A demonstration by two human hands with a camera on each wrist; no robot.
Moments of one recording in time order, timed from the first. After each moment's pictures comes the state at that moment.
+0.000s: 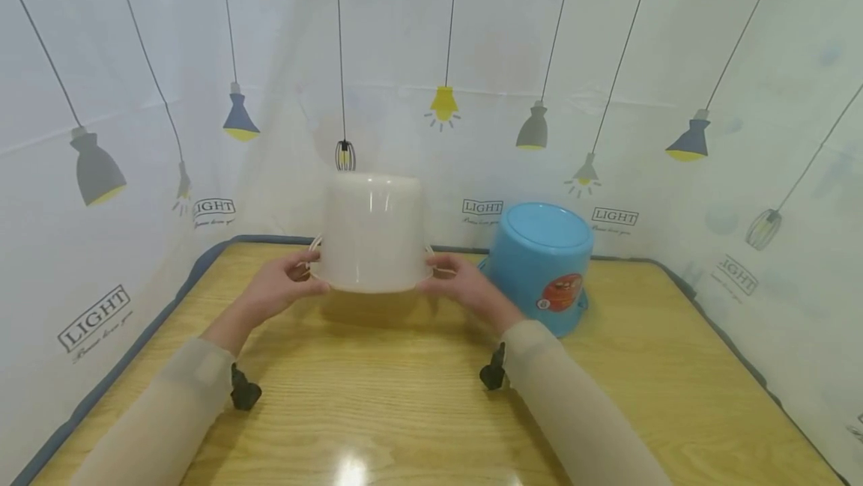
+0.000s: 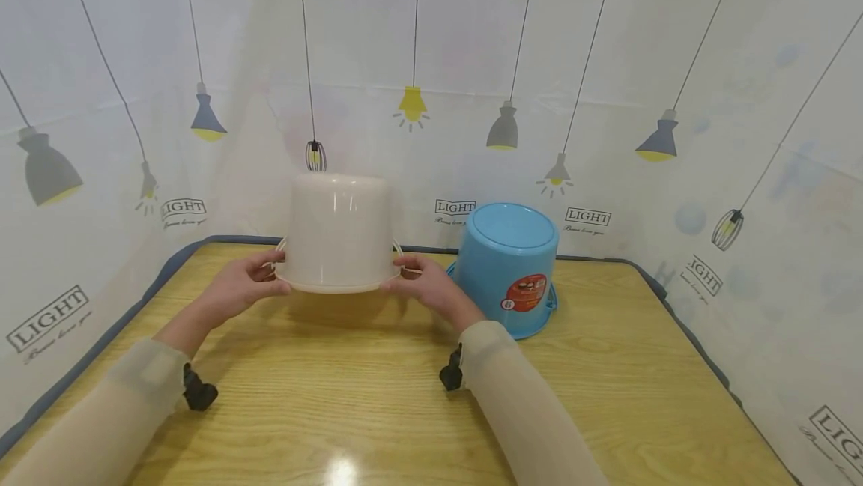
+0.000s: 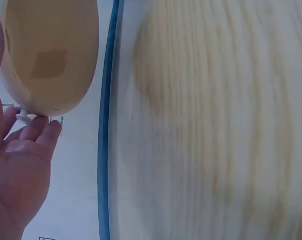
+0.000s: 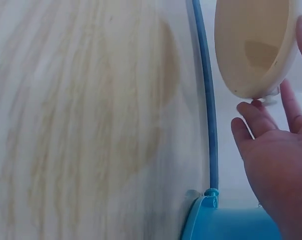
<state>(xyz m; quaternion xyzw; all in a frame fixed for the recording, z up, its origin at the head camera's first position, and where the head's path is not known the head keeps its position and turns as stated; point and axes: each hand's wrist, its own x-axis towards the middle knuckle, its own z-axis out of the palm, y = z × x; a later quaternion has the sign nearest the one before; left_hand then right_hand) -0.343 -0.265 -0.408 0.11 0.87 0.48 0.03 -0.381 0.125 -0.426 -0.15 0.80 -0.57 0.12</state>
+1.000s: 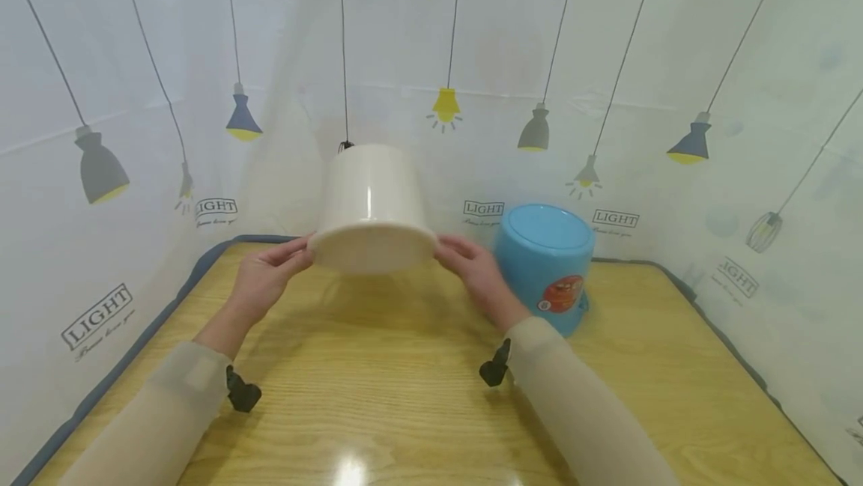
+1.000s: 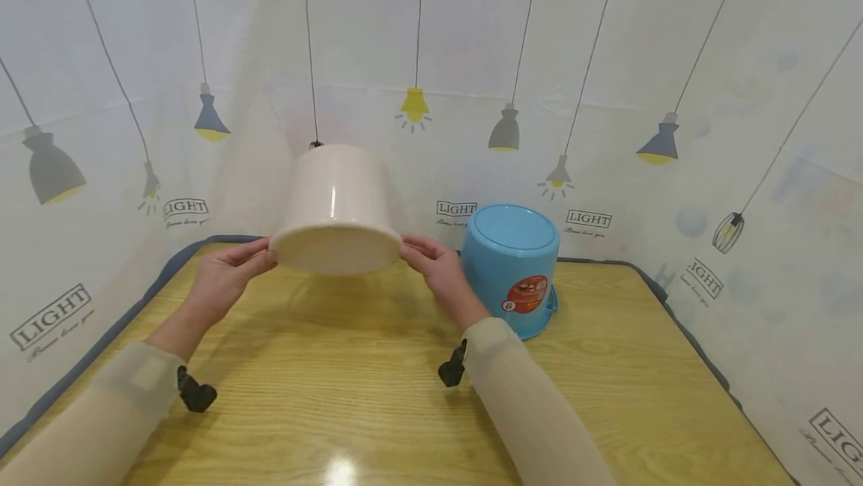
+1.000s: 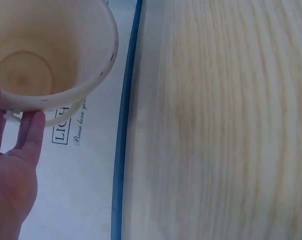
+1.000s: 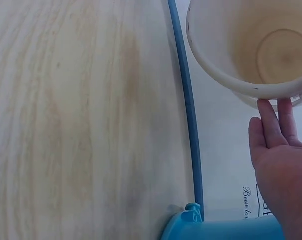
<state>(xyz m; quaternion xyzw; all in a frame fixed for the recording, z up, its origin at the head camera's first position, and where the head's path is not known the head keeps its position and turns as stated) -0.328 -0.260 -0.394 0.08 0.79 0.60 -0.10 -0.375 0.122 -0.403 -0.15 0.76 -0.63 0.00</state>
